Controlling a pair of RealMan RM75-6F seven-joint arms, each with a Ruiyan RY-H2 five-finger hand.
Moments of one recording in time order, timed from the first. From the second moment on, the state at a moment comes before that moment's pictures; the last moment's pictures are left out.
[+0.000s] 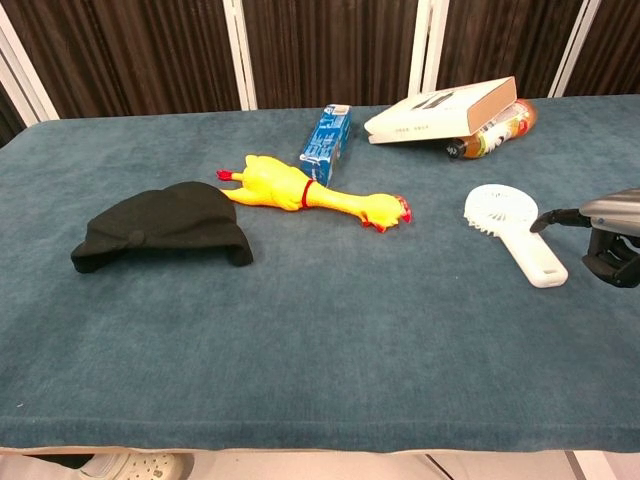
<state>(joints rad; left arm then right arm) -0.29 -1.05 0.08 -1.58 1.73 1.38 -0.24 0.62 -1.30 -0.02 -1.53 -1.03 0.83 -0.42</state>
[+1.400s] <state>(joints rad) -0.29 -1.04 0.08 -1.58 1.73 1.38 -0.24 0.63 -1.30 -0.02 -1.53 -1.02 0.82 -0.41</state>
